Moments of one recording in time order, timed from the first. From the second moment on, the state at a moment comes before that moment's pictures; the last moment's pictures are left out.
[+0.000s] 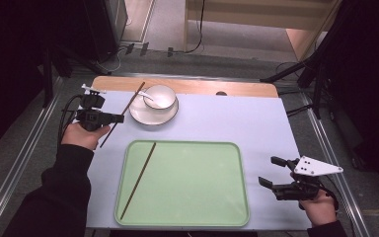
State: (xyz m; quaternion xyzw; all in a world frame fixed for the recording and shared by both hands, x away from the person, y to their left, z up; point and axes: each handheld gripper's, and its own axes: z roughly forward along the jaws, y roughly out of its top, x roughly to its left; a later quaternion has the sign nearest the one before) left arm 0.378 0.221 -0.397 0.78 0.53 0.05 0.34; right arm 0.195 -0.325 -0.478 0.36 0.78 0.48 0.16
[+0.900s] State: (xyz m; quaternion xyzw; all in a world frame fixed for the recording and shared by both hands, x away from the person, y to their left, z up) left arm 0.297 0.194 -0.452 0.79 0.50 0.01 0.34; right arm 0.197 -0.326 -0.478 0.36 0.78 0.49 0.16
